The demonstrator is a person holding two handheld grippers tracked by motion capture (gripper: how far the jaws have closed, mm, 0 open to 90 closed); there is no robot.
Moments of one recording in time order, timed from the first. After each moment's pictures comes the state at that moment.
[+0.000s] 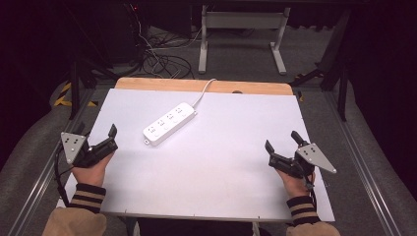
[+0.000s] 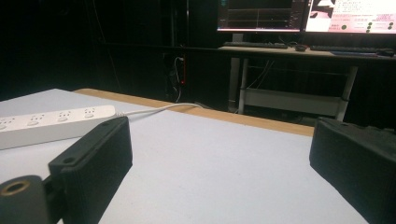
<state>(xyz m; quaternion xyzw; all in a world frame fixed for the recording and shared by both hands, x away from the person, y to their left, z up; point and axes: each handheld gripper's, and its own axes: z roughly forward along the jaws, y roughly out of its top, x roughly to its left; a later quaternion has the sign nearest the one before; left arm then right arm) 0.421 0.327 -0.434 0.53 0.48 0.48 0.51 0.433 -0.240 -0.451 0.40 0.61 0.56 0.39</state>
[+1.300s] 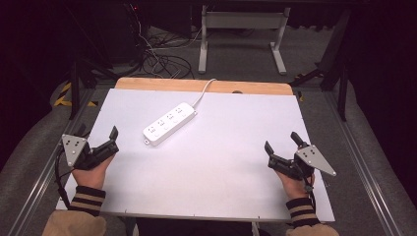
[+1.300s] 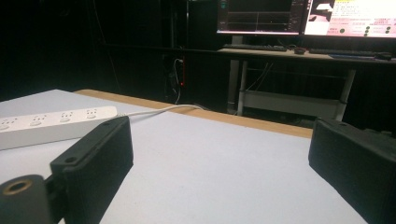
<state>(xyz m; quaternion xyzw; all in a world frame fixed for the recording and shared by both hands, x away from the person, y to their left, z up) 0.415 0.325 -0.435 0.53 0.48 0.48 0.51 0.428 -0.237 -0.450 0.39 0.61 0.56 0.40</state>
